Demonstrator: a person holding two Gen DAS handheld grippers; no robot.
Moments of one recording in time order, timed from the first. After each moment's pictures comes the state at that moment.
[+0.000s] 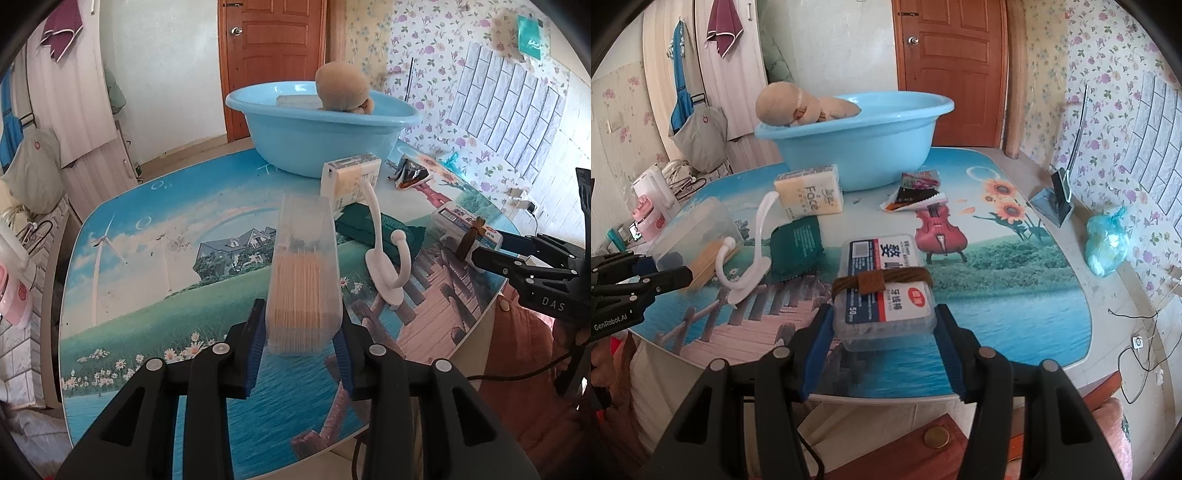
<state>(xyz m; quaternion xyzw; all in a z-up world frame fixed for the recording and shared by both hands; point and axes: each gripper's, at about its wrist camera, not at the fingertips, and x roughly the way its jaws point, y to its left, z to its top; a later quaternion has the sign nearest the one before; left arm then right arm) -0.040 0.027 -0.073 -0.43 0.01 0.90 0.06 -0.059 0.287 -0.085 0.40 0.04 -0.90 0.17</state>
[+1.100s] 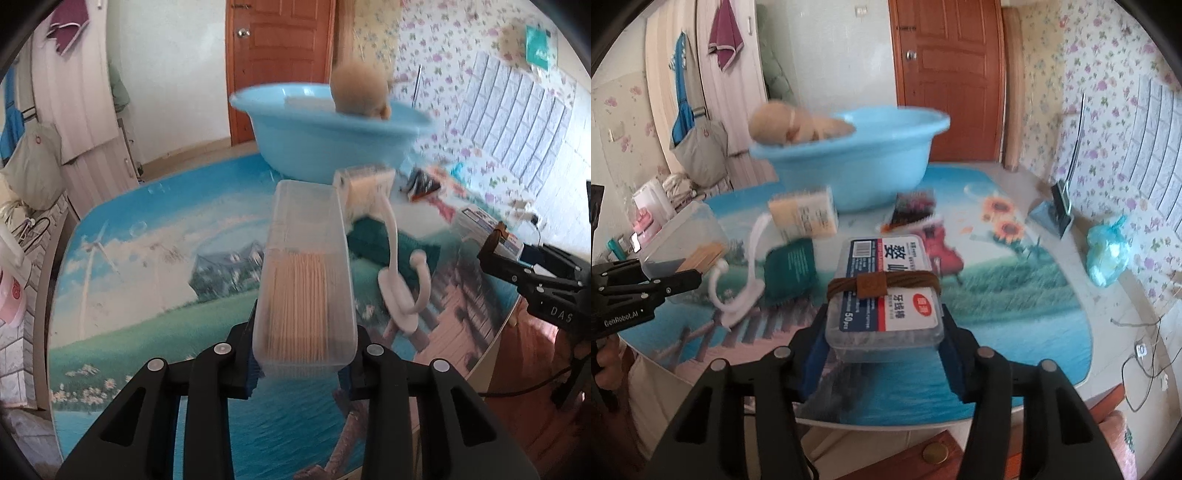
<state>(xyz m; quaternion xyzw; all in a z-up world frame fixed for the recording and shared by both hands) -0.055 0.025 -0.074 -0.40 -0.01 0.91 0.05 -0.065 0.290 -0.077 0.36 0.03 -0.92 0.17</state>
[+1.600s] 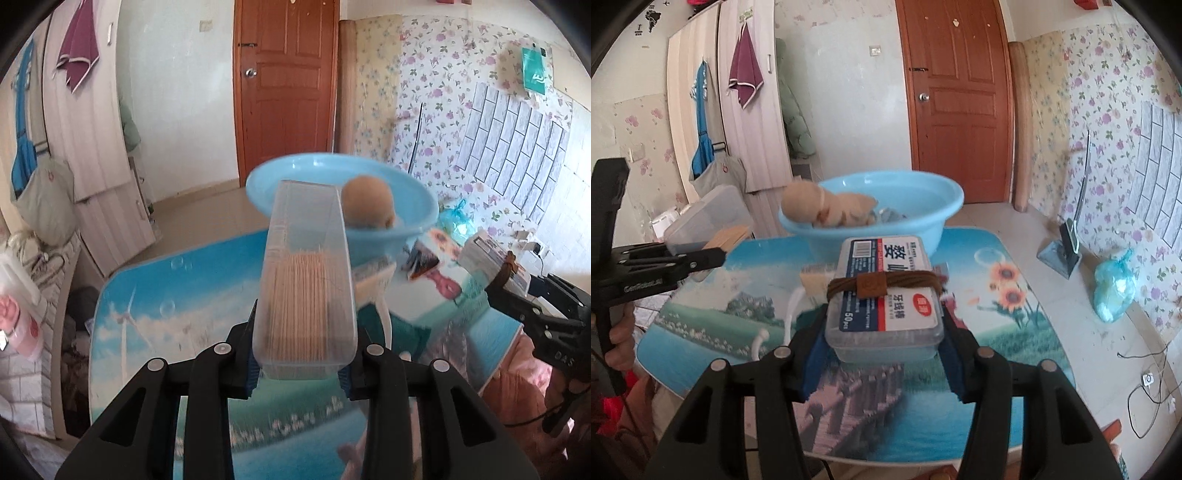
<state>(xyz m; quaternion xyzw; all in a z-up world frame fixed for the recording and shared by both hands) -0.082 0.017 -0.010 -0.34 0.00 0.94 0.04 -0.068 0.285 -0.030 0.28 0.01 -0.94 0.20</state>
